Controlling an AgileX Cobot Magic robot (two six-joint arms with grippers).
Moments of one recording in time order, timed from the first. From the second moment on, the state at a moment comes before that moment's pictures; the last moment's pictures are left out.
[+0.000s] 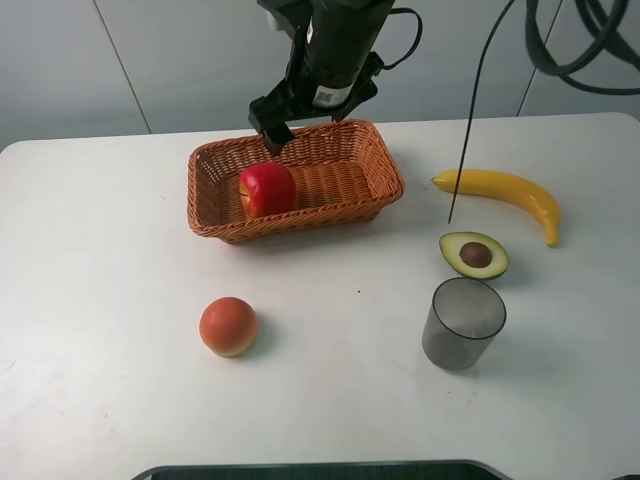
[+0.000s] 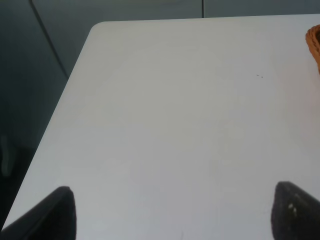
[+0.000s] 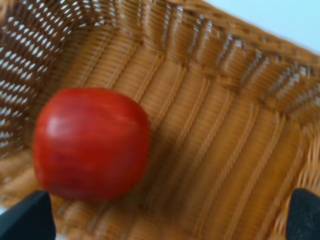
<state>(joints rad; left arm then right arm) 0.07 0.00 -0.51 0.15 1.08 -0.05 0.67 2.03 -1.64 -0.02 0.81 0.04</state>
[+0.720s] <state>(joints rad) 0.07 0.00 -0.51 0.15 1.08 -0.05 0.34 1.69 -1.30 0.13 1.05 0.07</state>
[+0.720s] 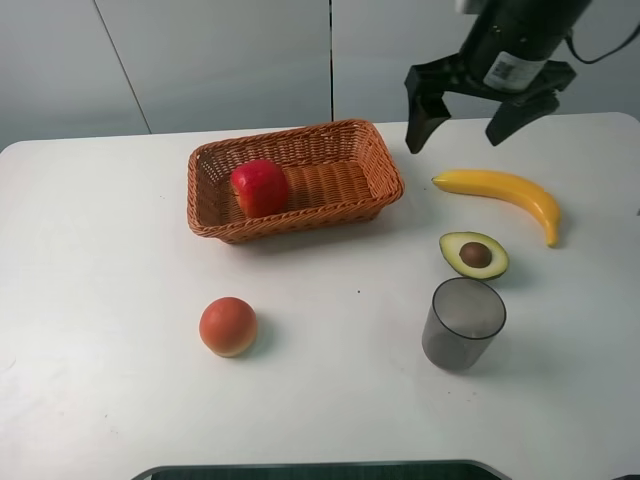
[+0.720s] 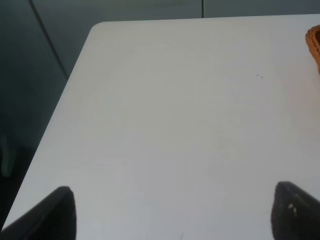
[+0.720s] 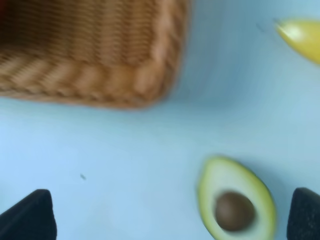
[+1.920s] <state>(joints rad) 0.07 0.00 -0.51 0.15 1.08 -0.05 0.07 0.65 -0.78 0.06 1.14 0.06</state>
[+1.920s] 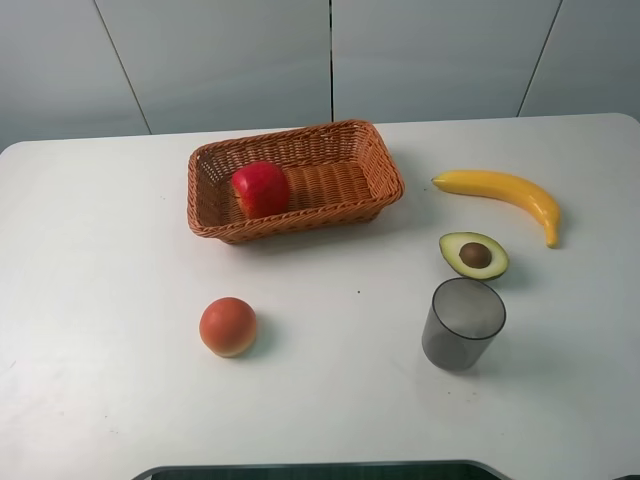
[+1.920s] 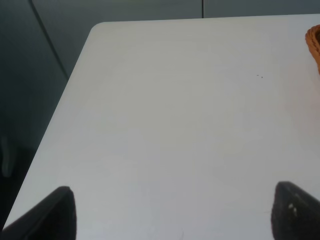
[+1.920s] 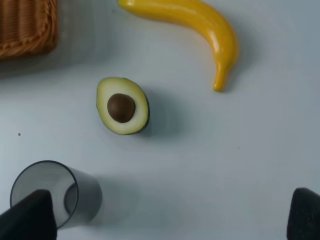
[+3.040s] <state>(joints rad) 0.07 0.00 -0.51 0.15 1.08 -0.05 0.07 0.01 -0.66 0.01 1.15 0.05</state>
